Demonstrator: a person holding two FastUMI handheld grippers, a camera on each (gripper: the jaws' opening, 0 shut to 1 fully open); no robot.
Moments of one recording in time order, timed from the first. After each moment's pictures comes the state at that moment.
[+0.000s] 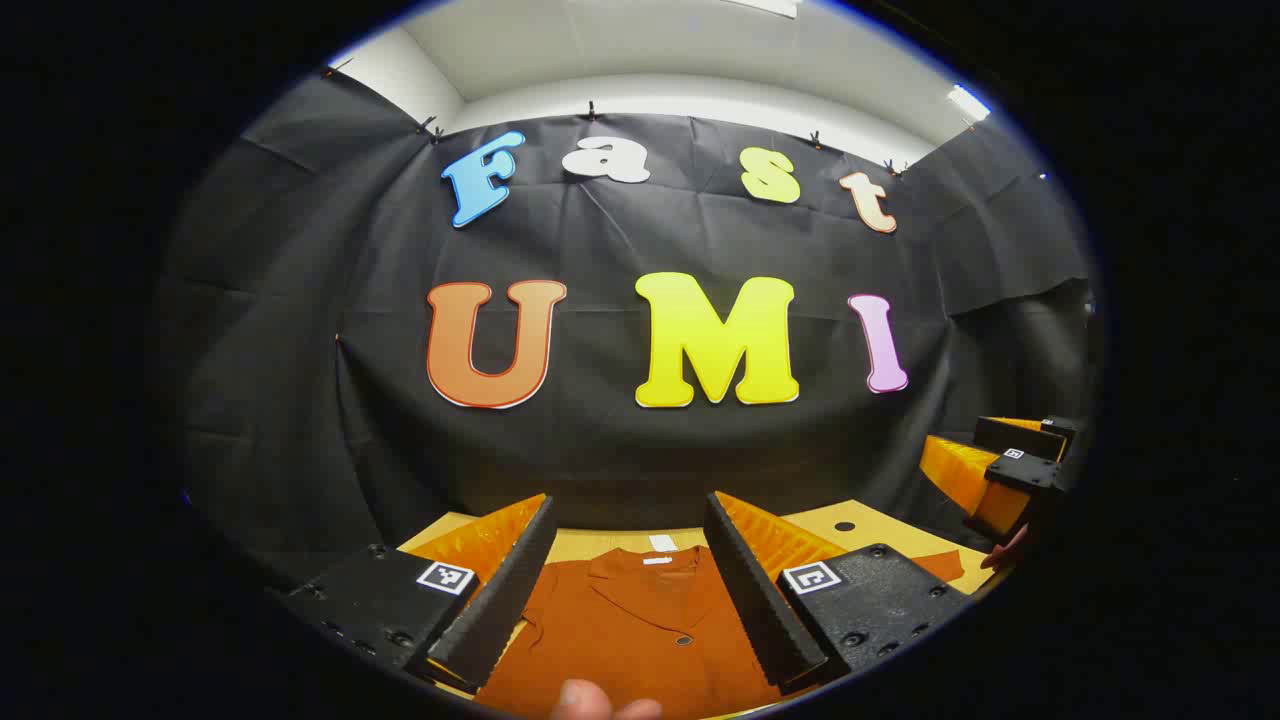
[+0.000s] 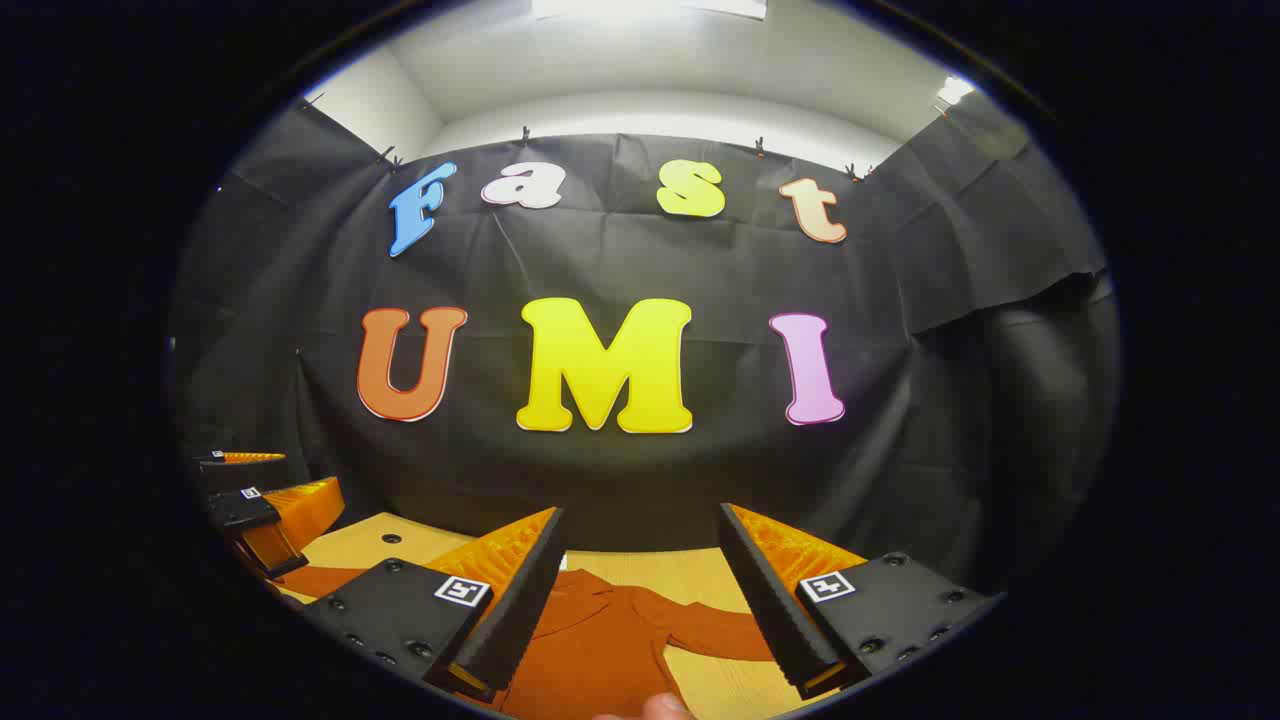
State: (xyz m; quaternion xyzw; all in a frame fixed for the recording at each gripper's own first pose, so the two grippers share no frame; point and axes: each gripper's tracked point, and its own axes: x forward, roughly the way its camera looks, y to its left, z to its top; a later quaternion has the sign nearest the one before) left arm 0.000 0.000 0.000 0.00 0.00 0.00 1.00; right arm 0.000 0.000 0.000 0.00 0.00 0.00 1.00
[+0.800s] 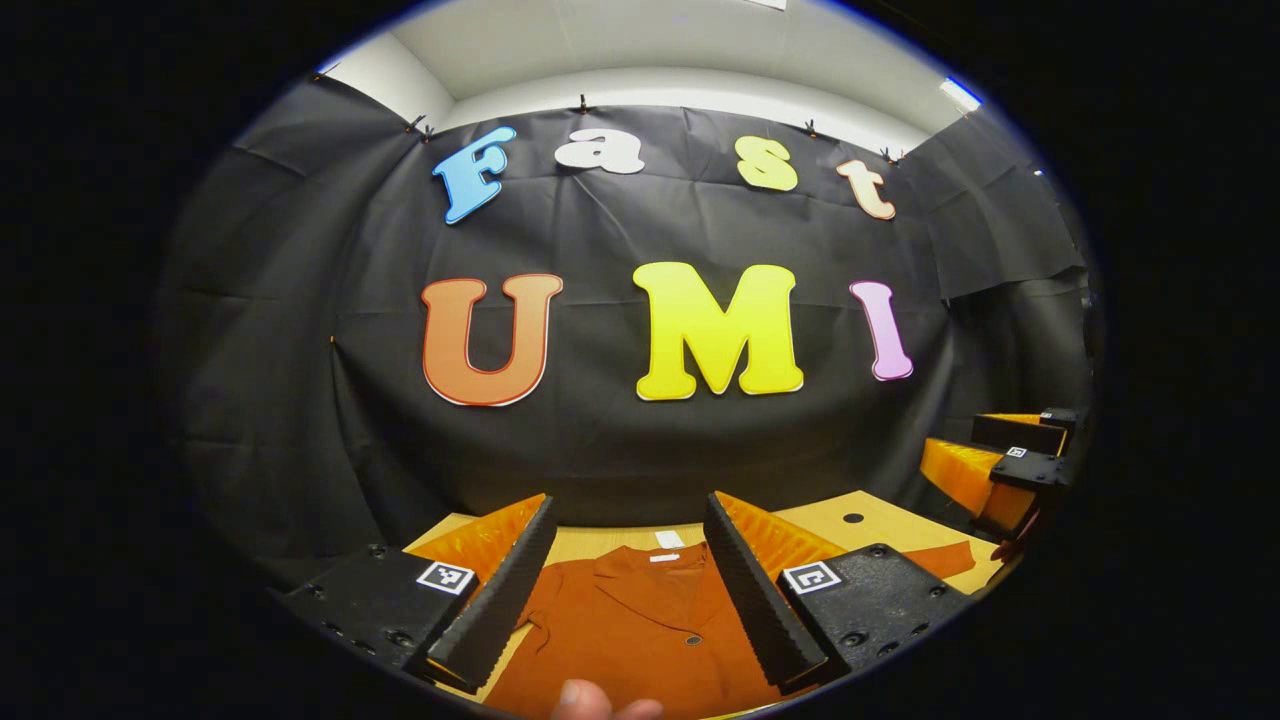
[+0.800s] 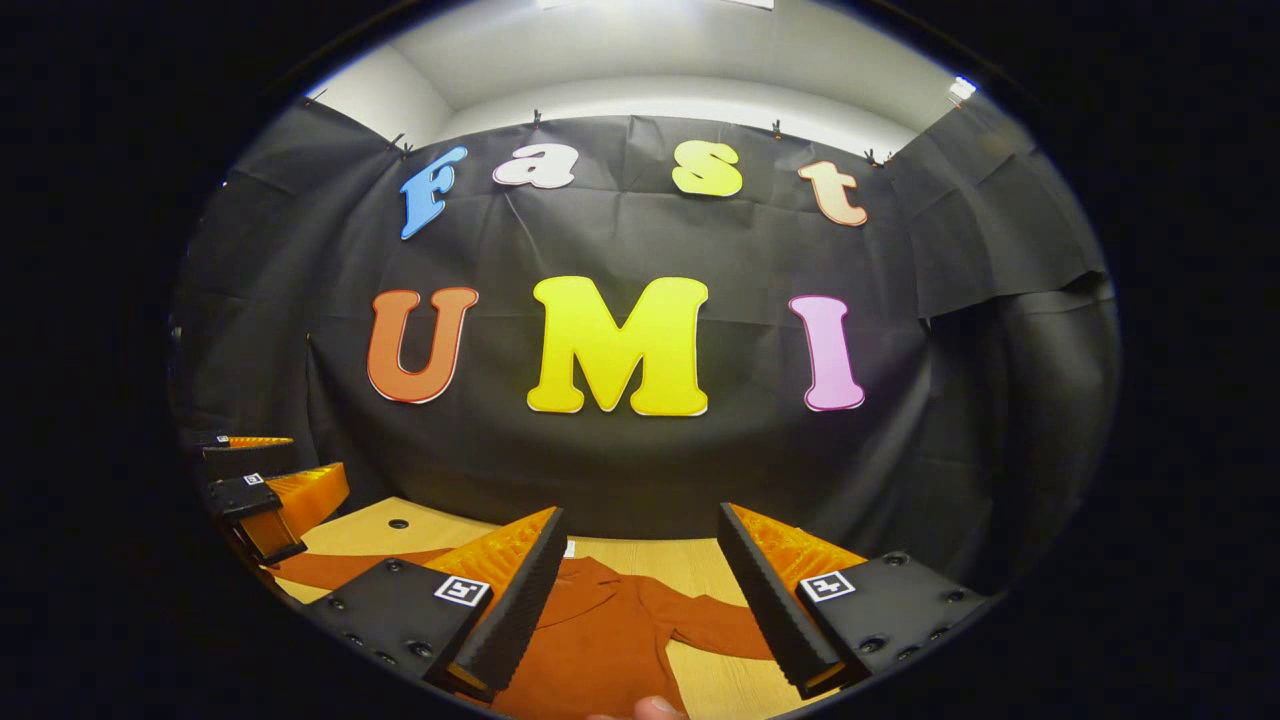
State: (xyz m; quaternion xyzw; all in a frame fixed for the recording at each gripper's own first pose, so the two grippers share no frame) left arm 0.012 0.004 -0.008 0.01 0.01 0.00 1.00; right arm 0.013 0.009 -0.010 0.00 0.02 0.03 1.00
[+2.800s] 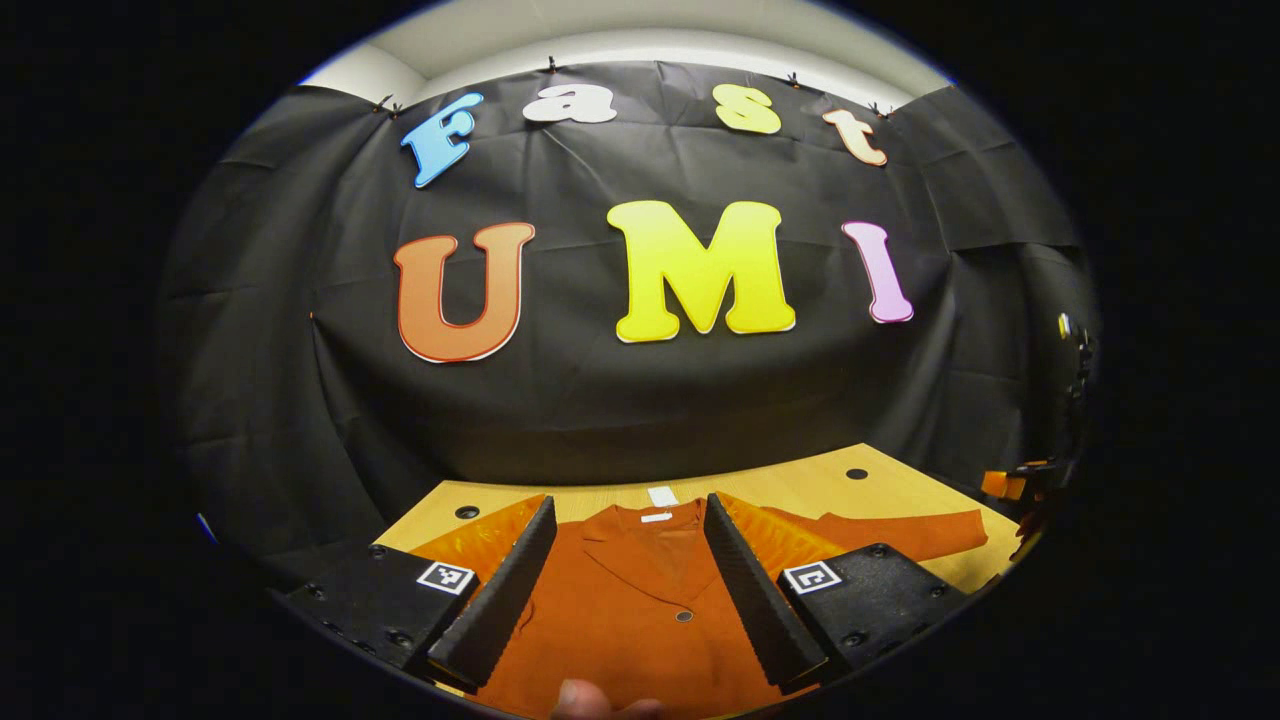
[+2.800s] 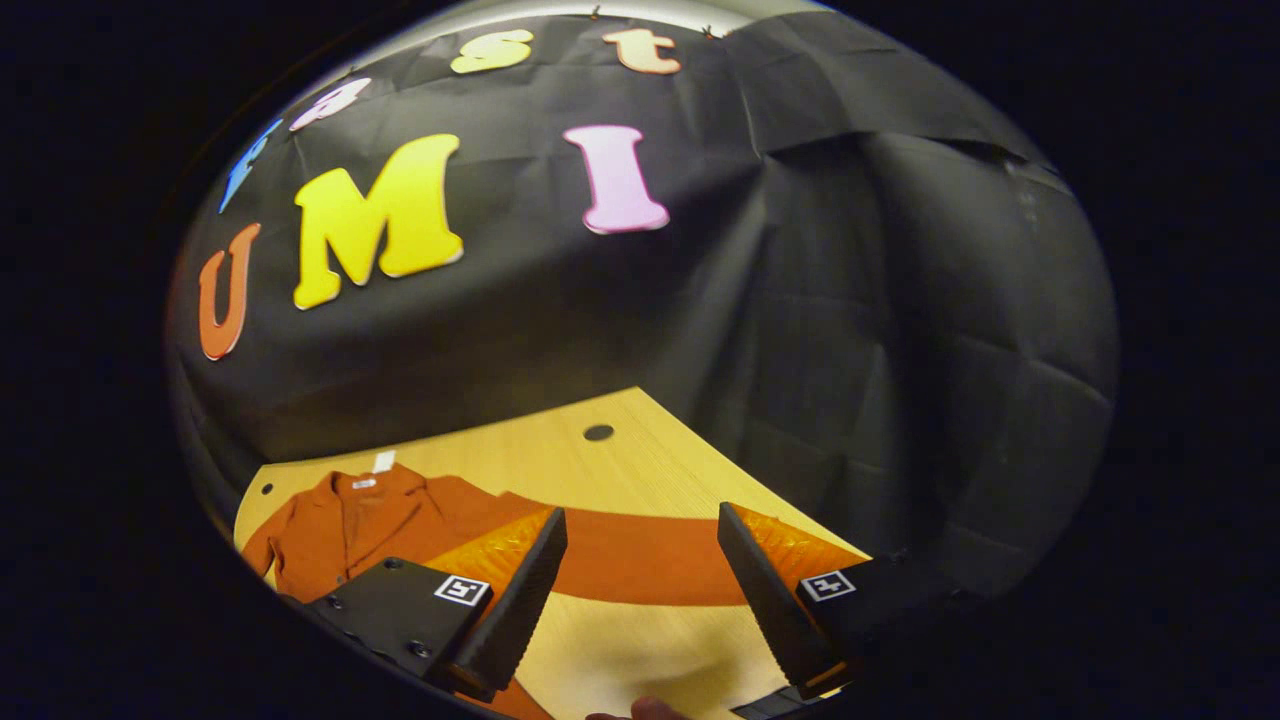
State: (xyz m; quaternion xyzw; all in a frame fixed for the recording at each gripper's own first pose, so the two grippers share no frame) left arm 0.032 -0.030 -0.057 0.04 0.09 0.00 0.99; right arm 0.028 -0.256 -0.219 0.09 0.25 -0.20 0.94
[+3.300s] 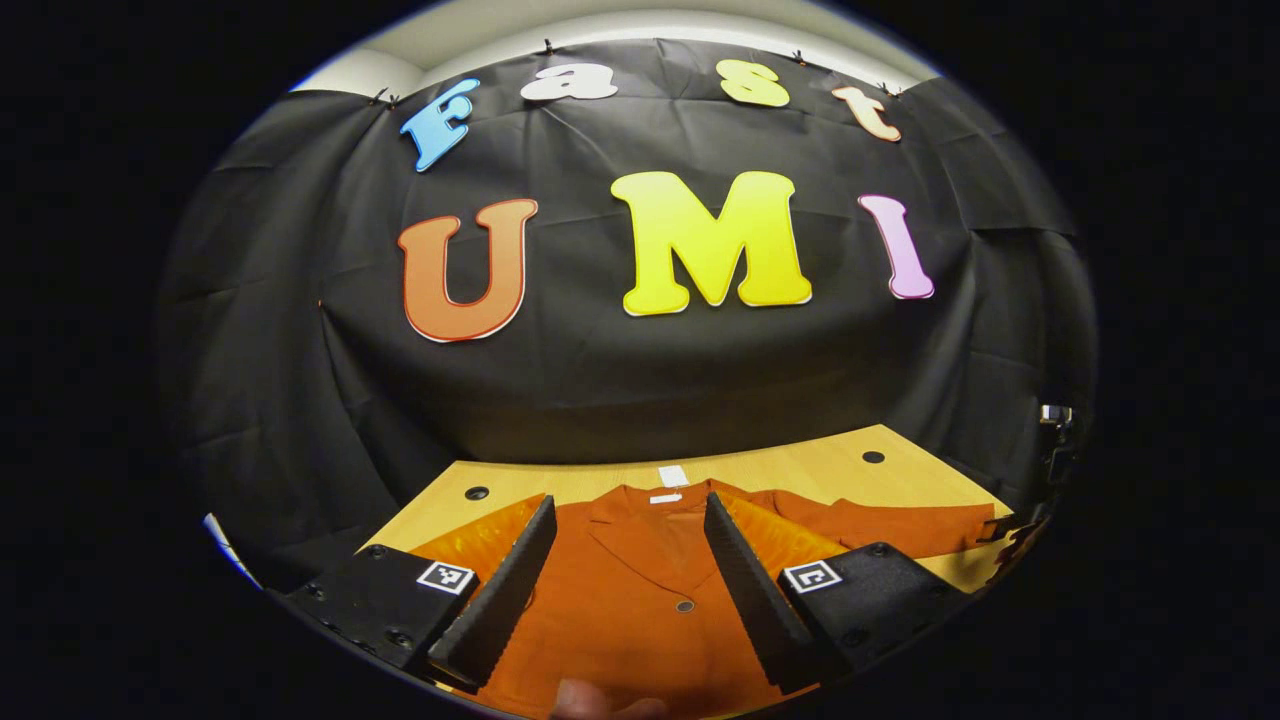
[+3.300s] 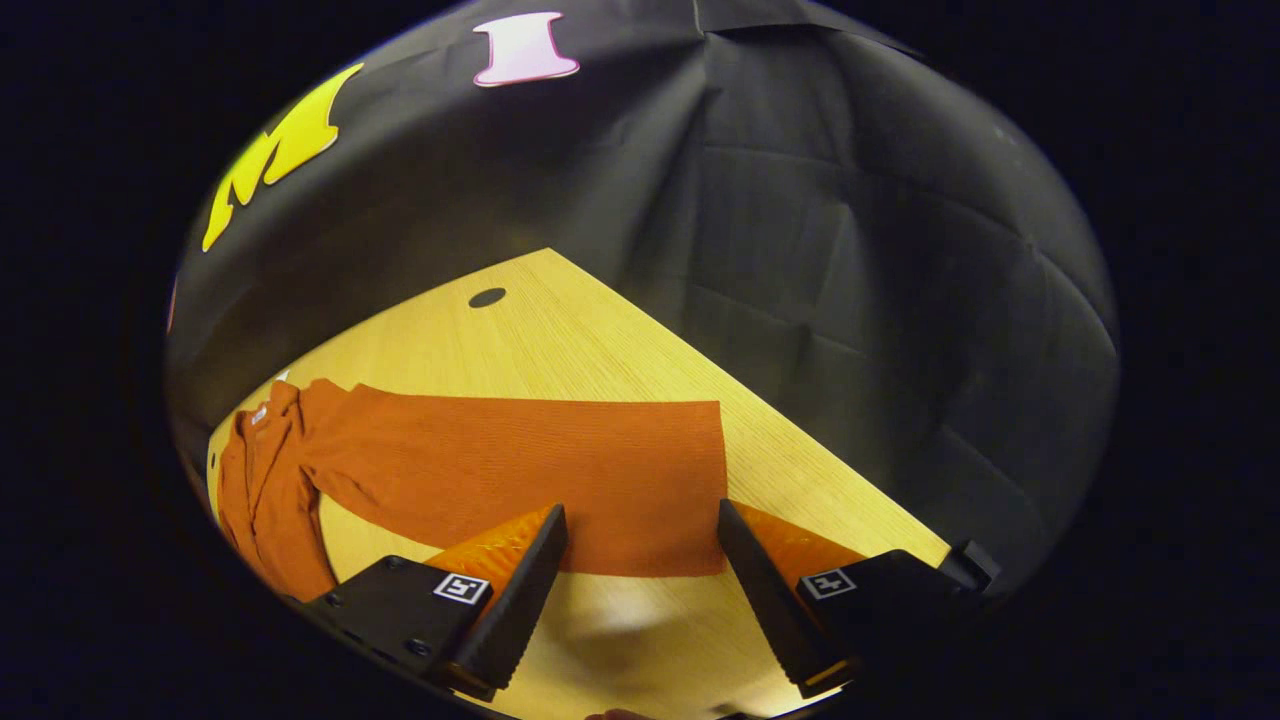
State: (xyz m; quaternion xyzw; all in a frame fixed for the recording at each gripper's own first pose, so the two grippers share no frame) left arm 0.040 -0.038 -0.071 0.04 0.13 0.04 0.99; right arm 0.026 -0.319 -0.358 0.11 0.39 -0.24 0.88
